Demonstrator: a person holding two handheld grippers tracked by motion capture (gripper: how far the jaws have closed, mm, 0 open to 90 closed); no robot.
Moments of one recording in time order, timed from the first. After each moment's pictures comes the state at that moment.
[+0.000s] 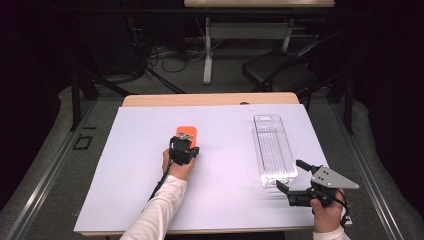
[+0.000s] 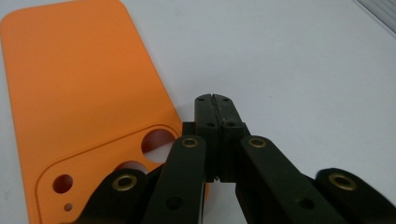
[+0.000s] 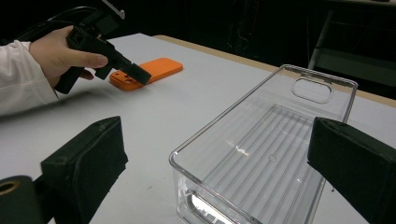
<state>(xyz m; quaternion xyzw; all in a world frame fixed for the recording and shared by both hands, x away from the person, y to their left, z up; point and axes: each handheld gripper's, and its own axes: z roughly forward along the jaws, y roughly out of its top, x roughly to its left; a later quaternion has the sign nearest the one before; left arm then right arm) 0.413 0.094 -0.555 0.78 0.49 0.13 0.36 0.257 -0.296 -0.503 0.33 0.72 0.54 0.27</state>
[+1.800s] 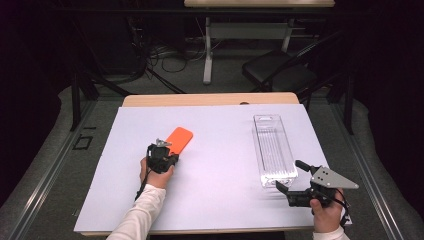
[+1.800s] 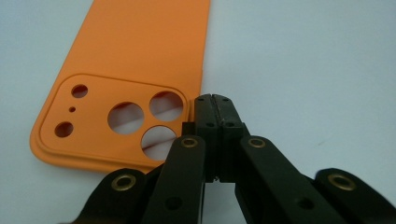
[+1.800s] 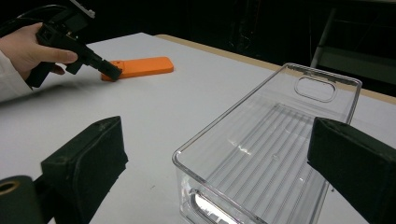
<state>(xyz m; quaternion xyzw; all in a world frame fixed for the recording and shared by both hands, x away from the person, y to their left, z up) 0.388 0.161 -0.556 0.77 0.52 0.13 0.34 0.257 -0.296 -0.504 0.34 0.72 0.54 0.26</state>
